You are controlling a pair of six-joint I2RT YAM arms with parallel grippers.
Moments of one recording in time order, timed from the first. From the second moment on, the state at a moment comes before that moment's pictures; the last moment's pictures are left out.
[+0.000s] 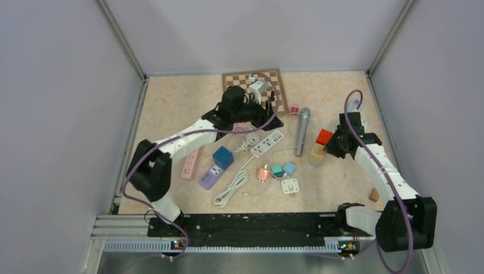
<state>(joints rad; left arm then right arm) -0.65 1.57 1.16 0.08 0.48 -0.37 0.09 1.16 0.81 -0.68 0.07 0.70</state>
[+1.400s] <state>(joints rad) -0.94 2.20 1.64 -0.12 0.49 -0.43 0.04 1.13 0.75 -0.70 -0.09 0.76</state>
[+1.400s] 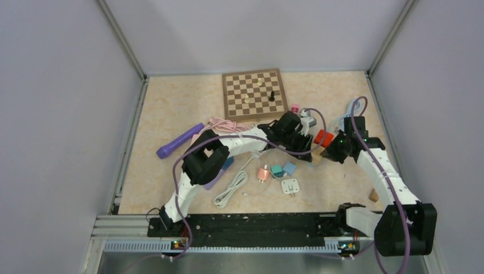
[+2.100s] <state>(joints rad) -0.95 2.04 1.65 -0.22 0.35 -0.37 0.07 1.23 1.08 -0.99 -0.04 0.72</state>
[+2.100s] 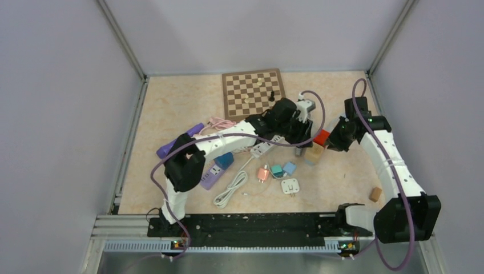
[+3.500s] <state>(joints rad) -0.64 1.39 1.07 -0.17 -0.07 -0.42 0.64 1.36 0.75 -0.43 0.06 0.31</state>
